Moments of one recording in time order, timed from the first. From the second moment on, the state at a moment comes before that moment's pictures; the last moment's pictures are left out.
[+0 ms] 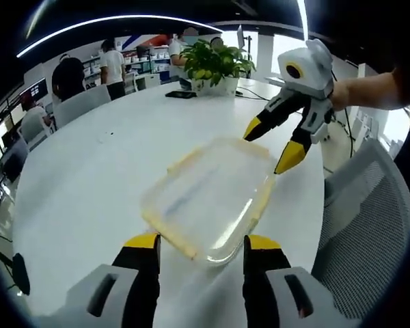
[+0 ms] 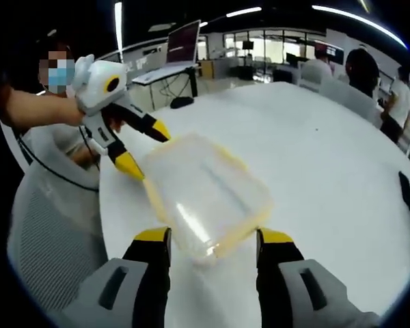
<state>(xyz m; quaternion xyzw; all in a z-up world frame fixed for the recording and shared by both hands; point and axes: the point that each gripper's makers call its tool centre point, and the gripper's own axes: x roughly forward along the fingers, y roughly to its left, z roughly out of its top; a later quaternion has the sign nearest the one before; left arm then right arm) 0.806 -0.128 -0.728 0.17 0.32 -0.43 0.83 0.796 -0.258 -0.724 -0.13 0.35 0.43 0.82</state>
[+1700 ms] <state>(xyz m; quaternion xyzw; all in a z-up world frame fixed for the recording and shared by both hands) 0.879 -0.139 -0.728 0.17 0.33 -0.42 0.83 0.870 -0.266 -0.723 -0.13 0.36 0.42 0.82</state>
